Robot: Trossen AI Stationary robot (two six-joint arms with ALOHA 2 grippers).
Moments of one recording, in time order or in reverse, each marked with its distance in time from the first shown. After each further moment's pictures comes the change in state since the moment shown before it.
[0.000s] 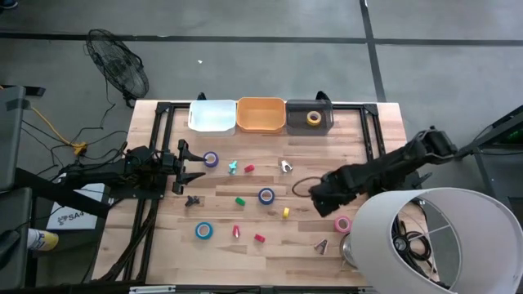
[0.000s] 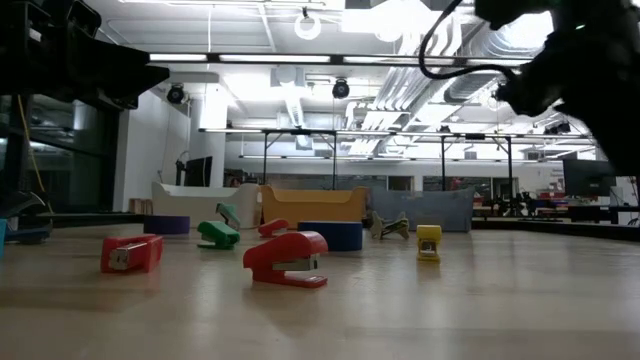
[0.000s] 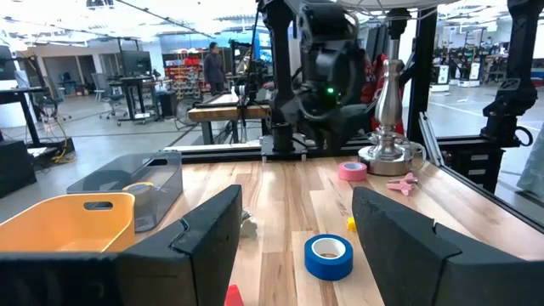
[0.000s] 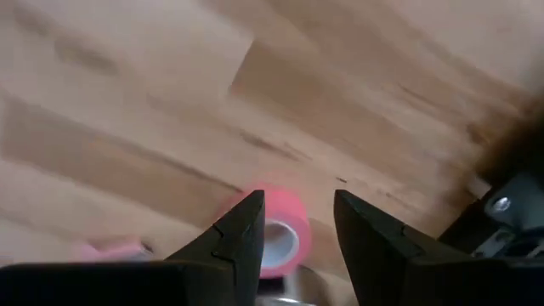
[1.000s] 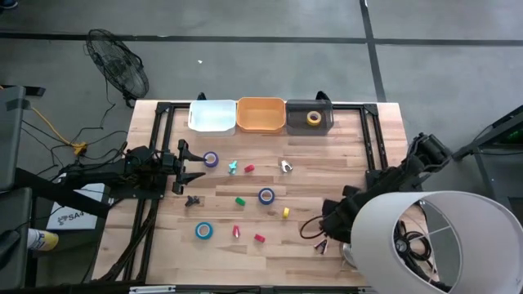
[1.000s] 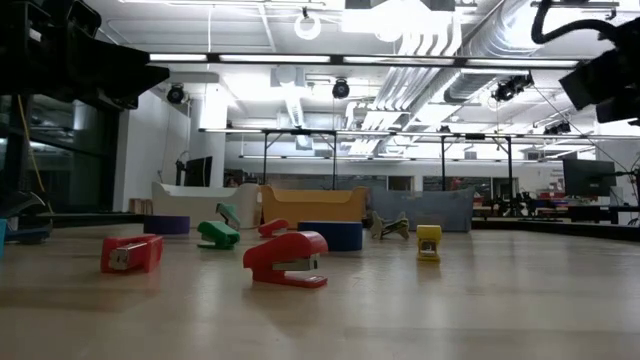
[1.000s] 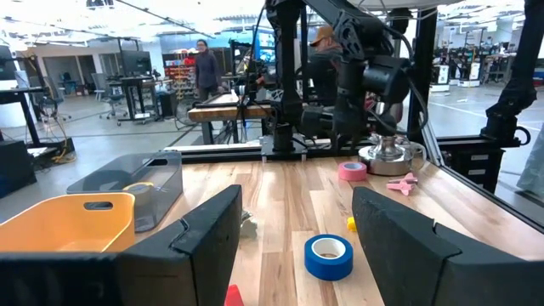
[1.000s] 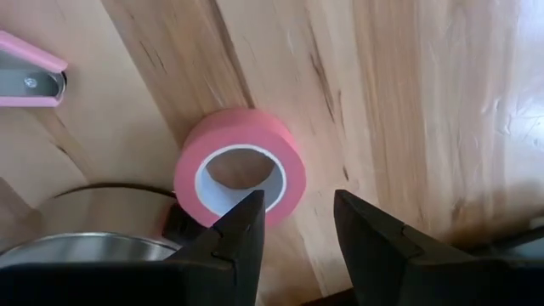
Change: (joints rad) left arm 0.000 0.000 0.000 0.000 0.000 0.000; right arm 0.285 0.101 0.000 0.026 0.087 -0.402
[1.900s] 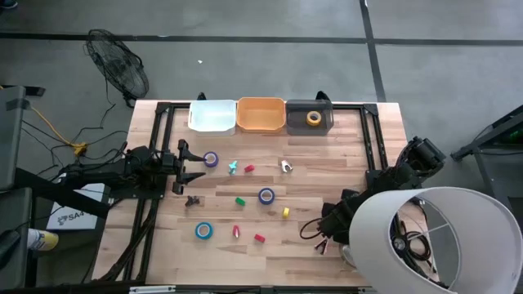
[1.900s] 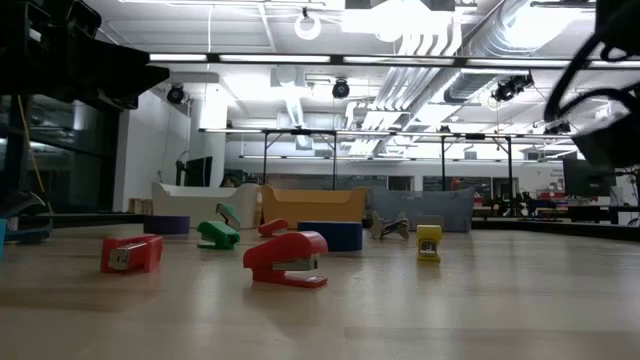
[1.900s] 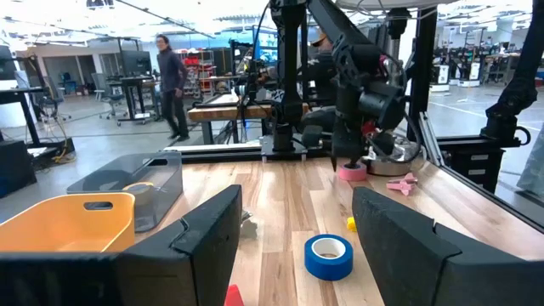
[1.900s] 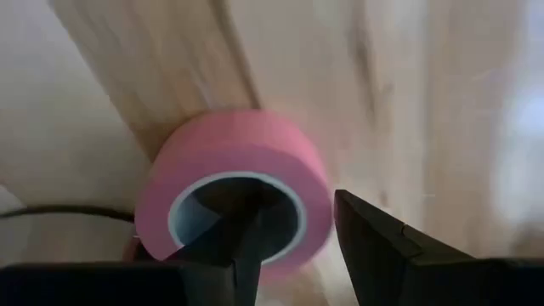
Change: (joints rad) left arm 0.000 0.000 0.000 0.000 0.000 0.000; right arm -0.014 0.067 -0.133 0.182 -0.083 -0.031
